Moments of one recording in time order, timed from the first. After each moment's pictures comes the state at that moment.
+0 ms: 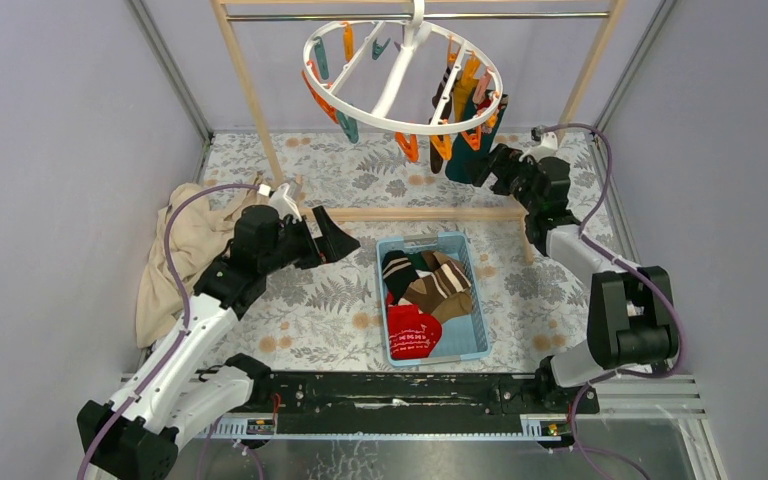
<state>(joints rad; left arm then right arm) -0.40 0.89 0.79 -0.37 0.31 -0.68 0.12 1.49 0.86 0.47 -0.31 0.52</state>
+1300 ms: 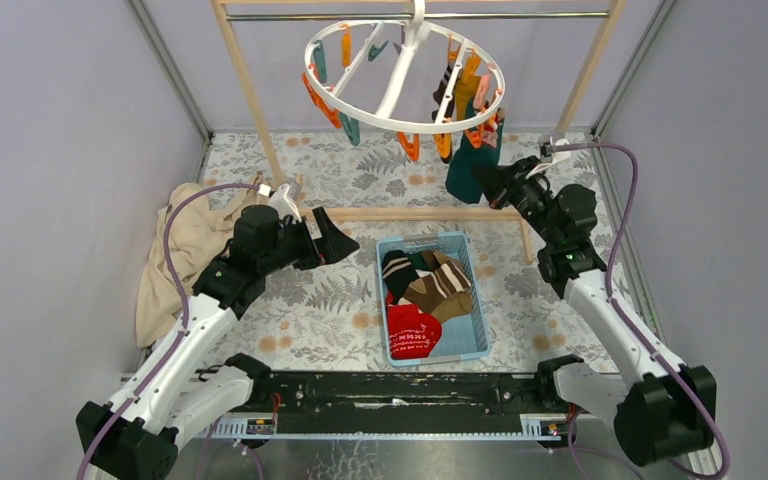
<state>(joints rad) -0.40 0.89 0.81 -0.40 0.31 -0.66 0.21 1.09 0.75 0.48 -0.38 0.45</state>
